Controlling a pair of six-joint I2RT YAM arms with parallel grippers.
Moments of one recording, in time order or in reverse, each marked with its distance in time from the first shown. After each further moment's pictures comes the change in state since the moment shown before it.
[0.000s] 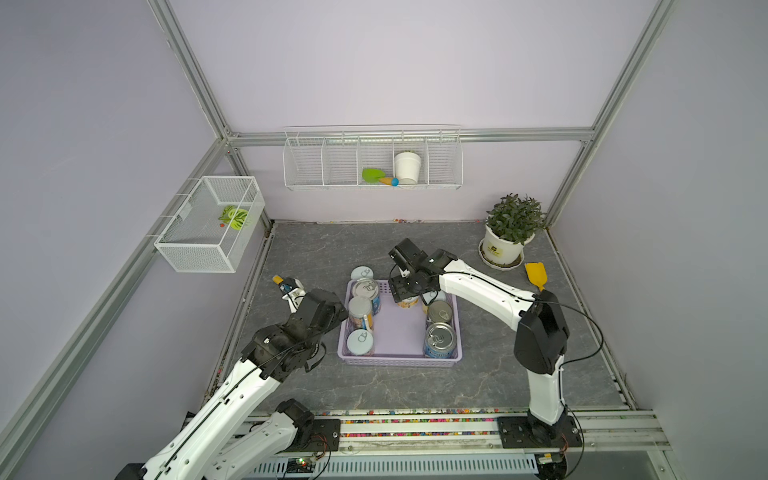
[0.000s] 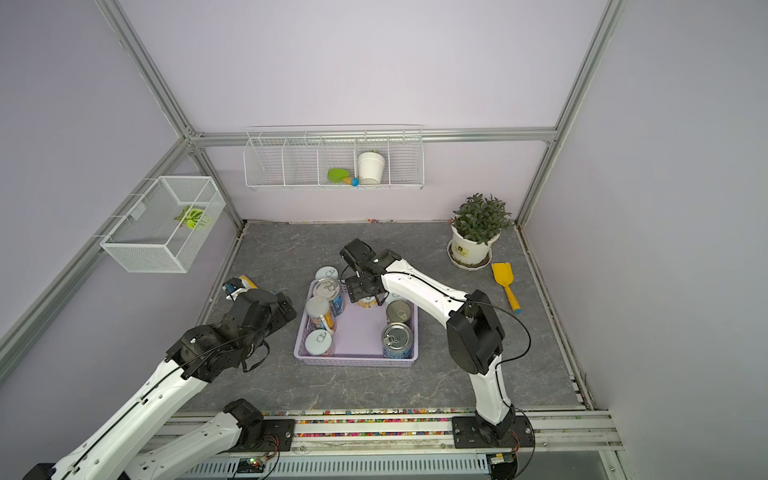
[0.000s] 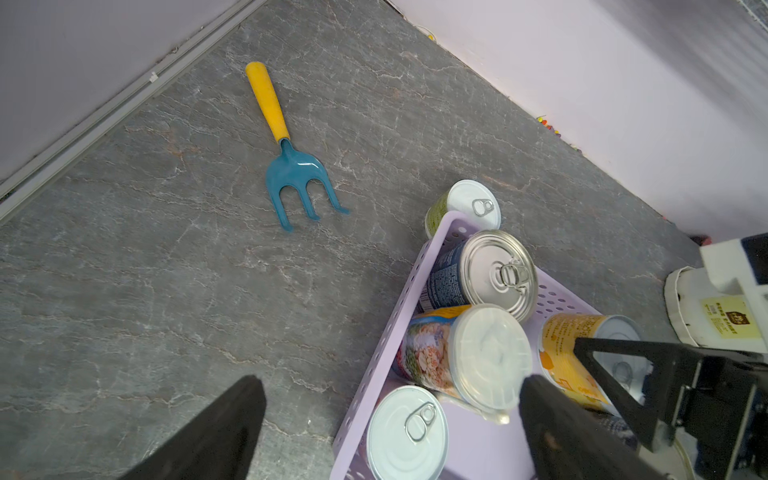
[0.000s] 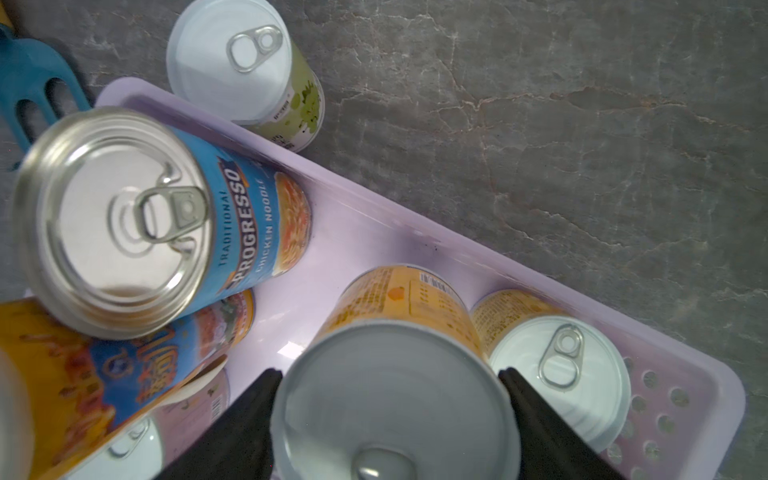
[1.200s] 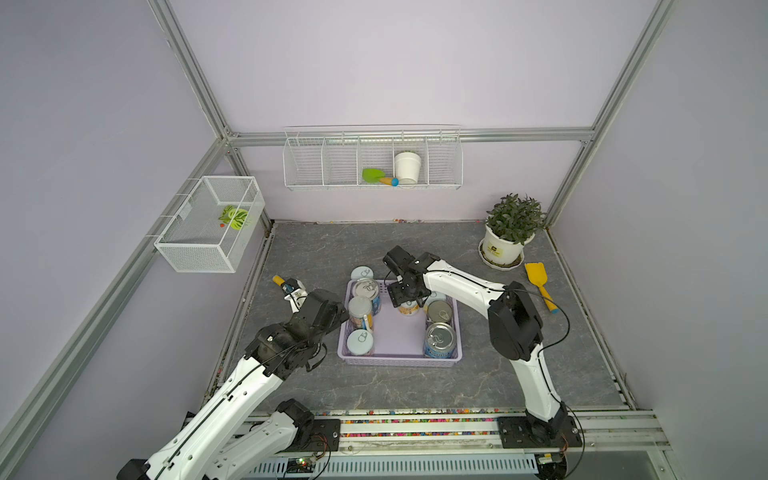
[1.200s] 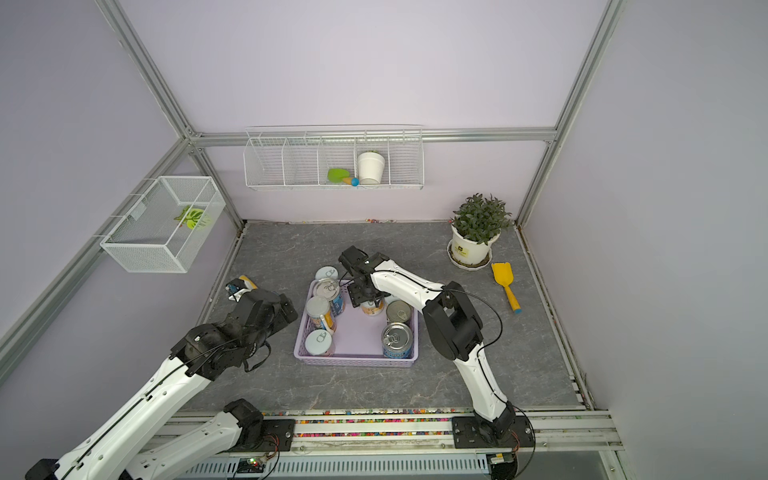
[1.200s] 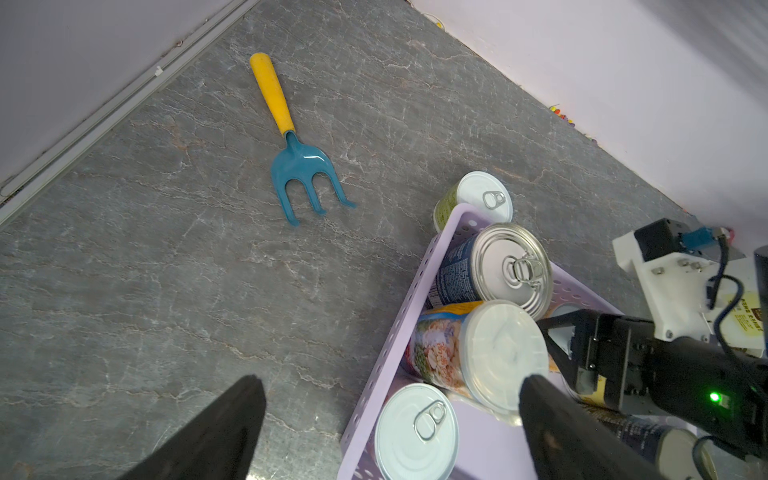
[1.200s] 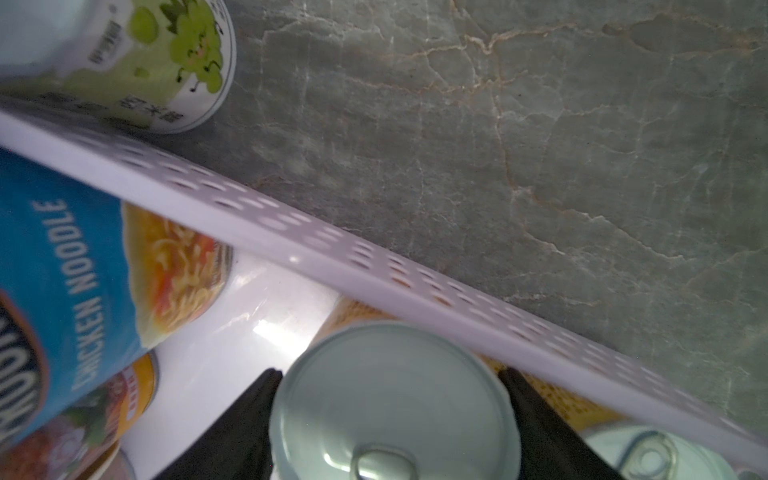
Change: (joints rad) left arm 0.000 0.007 -0.010 -0.005 0.000 0.000; right arm -0.026 0.181 0.064 -0.015 0.003 -0.003
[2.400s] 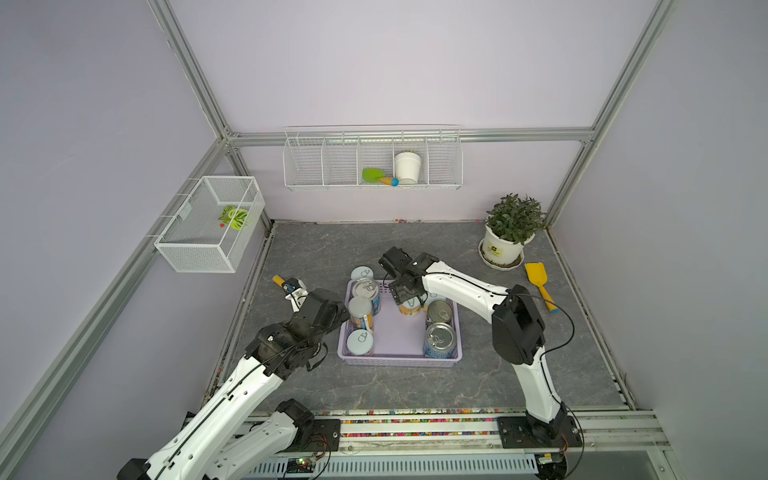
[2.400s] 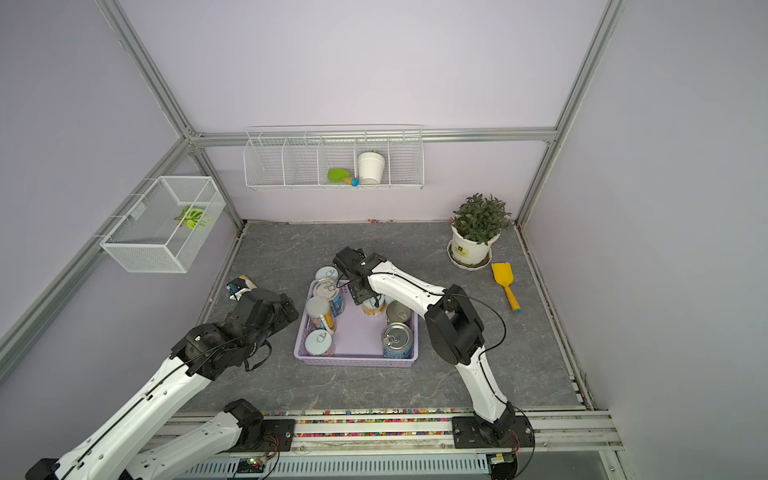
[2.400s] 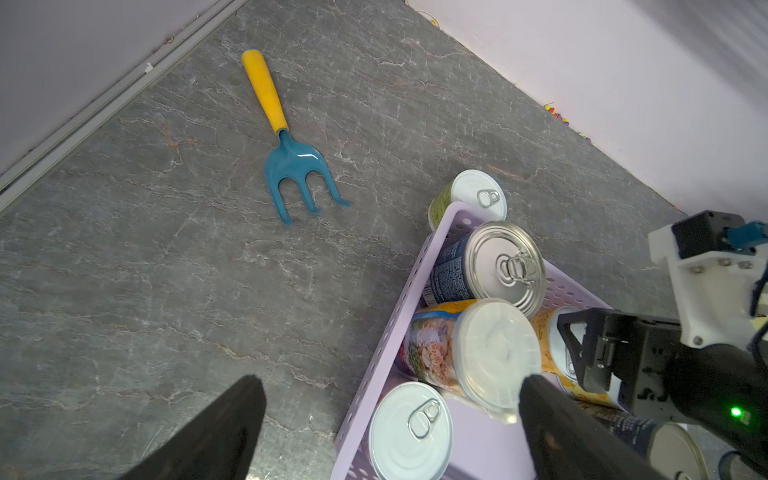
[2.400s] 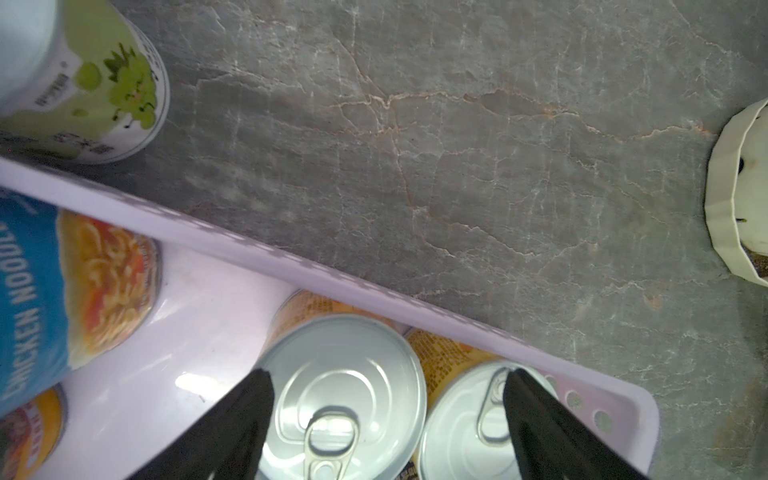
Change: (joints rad) left arm 0.004 0.011 0.000 0.026 0.011 0.012; right arm 0.040 -0.039 0.015 -0.043 0.253 -0.019
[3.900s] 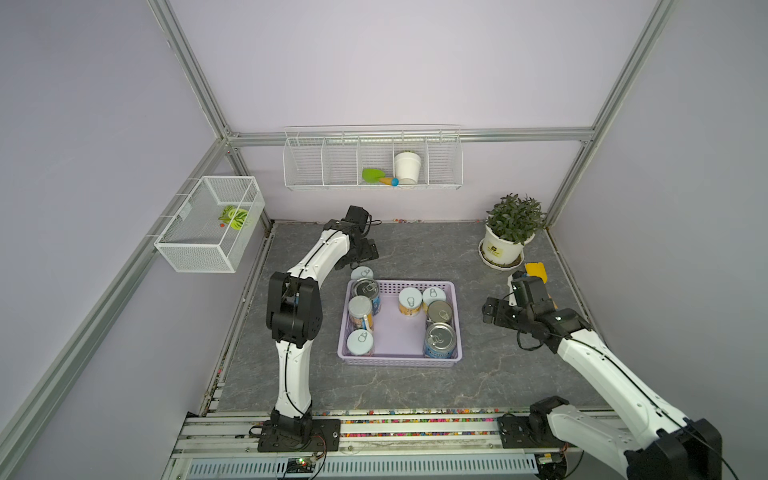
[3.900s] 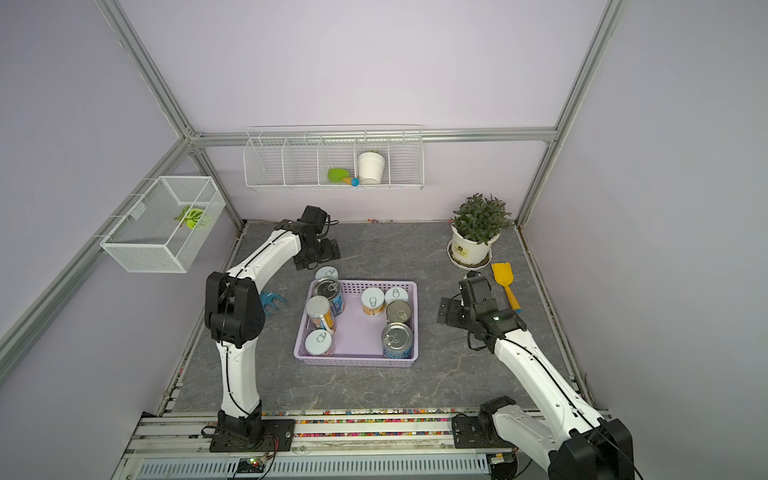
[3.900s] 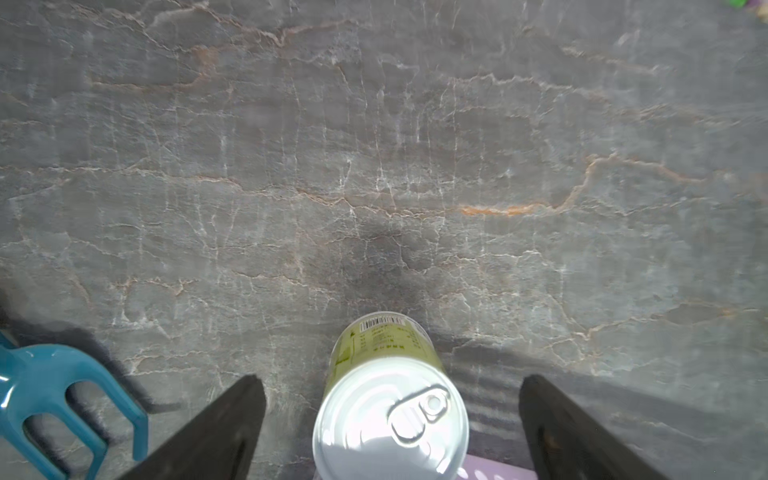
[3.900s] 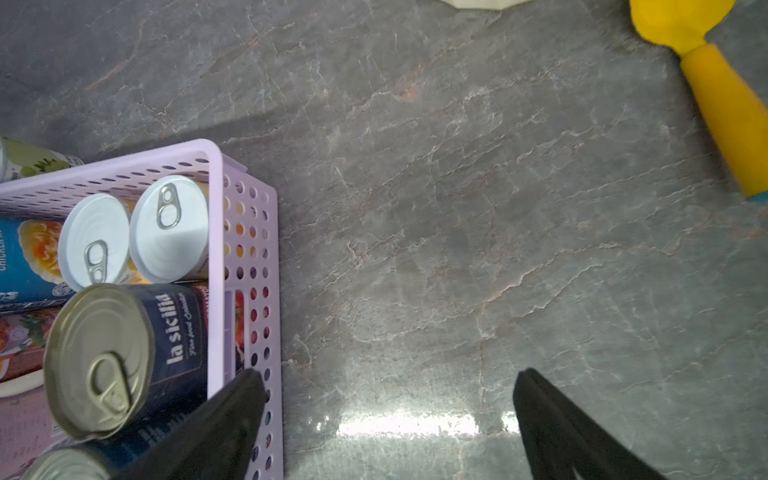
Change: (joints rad) left arm 0.286 1.264 0.964 -0.013 0.377 0.427; right arm -0.517 -1.116 -1.088 0.292 -0.346 0.102
